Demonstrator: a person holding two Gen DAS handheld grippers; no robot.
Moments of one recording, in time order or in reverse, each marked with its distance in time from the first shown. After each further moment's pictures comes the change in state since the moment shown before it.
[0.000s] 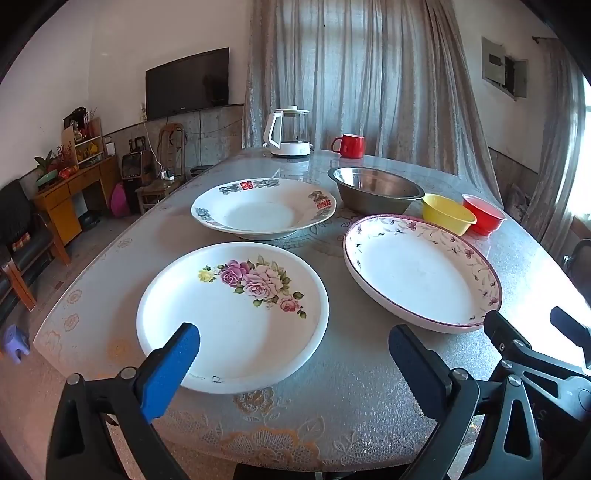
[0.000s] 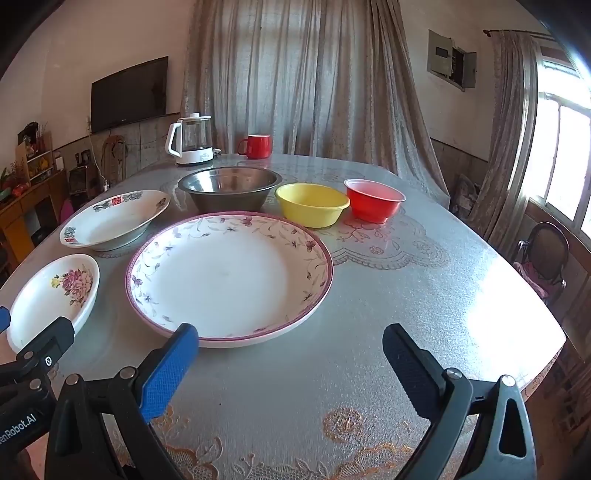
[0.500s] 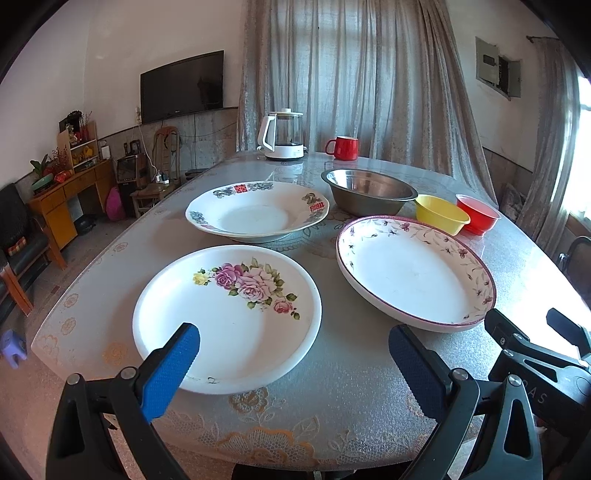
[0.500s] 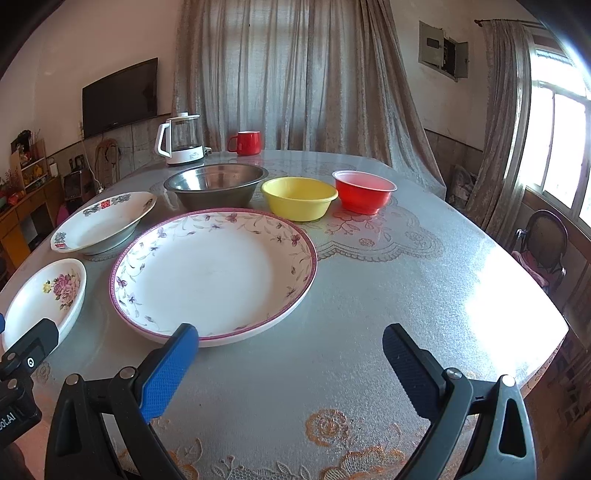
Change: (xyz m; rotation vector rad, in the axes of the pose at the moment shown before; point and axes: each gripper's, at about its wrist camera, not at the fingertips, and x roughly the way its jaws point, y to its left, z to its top) left arm -0.005 -0.002 -0.001 0.020 -0.014 -0.017; right arm 0.005 -0.015 -0.004 0.040 0.015 -0.006
